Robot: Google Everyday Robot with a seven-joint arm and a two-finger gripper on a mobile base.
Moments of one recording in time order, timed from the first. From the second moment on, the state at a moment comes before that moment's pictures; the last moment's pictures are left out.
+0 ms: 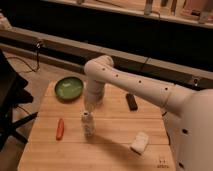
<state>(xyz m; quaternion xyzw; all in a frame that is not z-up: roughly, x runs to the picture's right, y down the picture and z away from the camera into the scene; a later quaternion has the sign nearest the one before) -0.072 0.111 0.738 -0.33 -0.26 -0.31 0.85</state>
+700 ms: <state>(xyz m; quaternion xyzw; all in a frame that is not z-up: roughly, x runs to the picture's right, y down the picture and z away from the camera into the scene) -0.059 0.169 0.696 -0.38 -0.25 -0.29 0.84</state>
